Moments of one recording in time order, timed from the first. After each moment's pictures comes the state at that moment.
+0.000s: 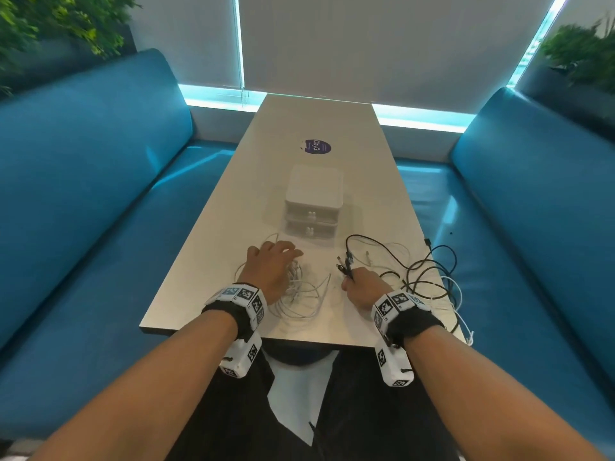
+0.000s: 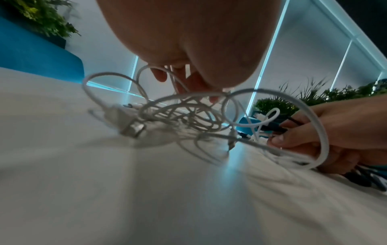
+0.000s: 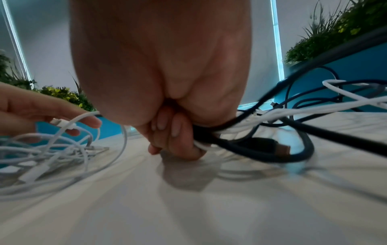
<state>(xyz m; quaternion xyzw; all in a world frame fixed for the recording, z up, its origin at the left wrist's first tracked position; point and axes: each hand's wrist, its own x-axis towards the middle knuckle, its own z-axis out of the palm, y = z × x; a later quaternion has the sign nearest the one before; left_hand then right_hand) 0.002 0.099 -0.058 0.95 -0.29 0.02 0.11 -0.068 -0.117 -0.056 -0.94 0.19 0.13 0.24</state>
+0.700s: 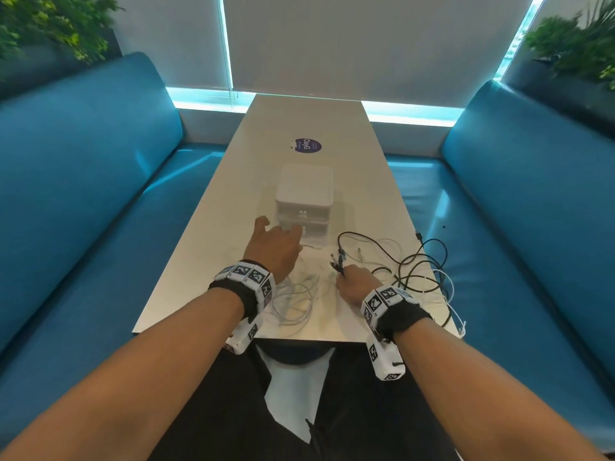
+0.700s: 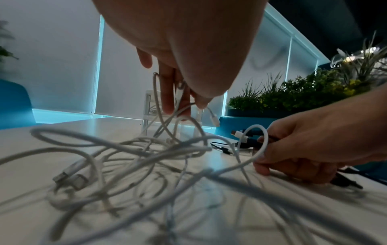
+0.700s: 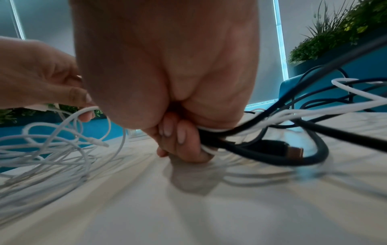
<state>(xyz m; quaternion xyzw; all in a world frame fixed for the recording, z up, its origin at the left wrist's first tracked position) 0.005 0.068 -0.010 0.94 -0.33 0.10 0.00 -0.068 -0.114 -0.056 -0.95 0.20 0.13 0.22</state>
